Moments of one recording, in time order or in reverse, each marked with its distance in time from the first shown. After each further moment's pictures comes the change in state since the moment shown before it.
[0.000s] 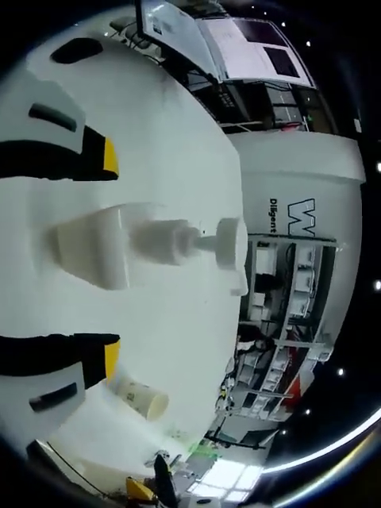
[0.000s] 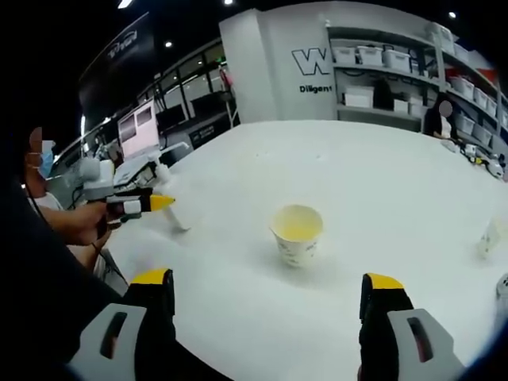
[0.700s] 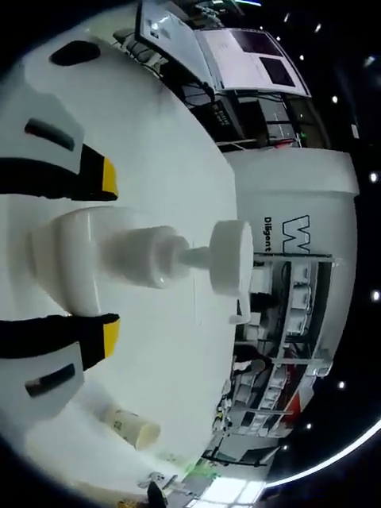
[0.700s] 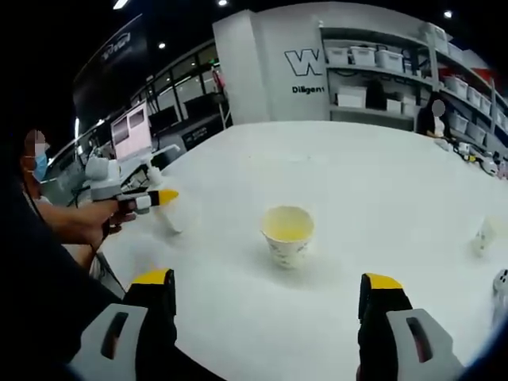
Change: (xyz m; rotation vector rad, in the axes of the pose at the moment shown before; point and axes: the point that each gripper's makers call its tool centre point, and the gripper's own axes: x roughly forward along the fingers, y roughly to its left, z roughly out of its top) left arm 0.025 0.014 0.006 -0.014 -0.029 0.126; right arm 0.000 -0.009 0.002 0.014 -0.007 -0.036
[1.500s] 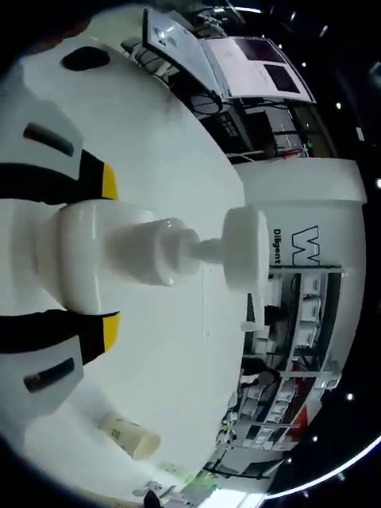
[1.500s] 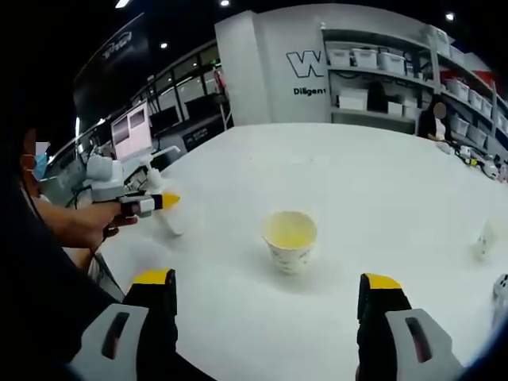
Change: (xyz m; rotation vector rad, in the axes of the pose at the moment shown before) left arm 0.001 0.000 -0.006 0.001 0.043 0.060; right arm 0.007 0.003 0.007 -0.013 -0.008 0.001
